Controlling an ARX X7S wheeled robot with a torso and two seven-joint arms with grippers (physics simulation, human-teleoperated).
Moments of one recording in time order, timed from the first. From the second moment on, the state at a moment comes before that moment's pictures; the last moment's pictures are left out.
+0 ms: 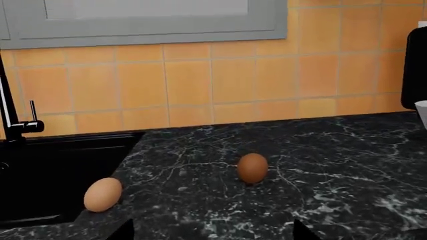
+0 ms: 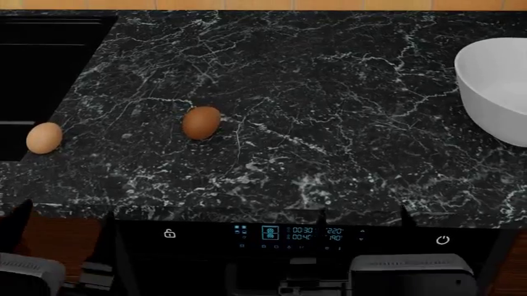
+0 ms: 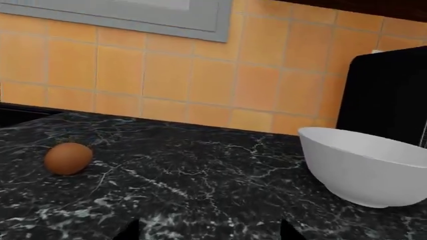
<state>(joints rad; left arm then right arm) -0.11 -0.20 0.08 0.43 -0.17 -0.36 -0.05 0.15 0.15 -0.11 -0.33 0.02 0.31 0.13</state>
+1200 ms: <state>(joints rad) -0.41 -0.34 -0.01 0.49 -0.31 -0.67 -0.01 0.41 0.23 -0.04 -0.42 0.14 0.59 0.10</state>
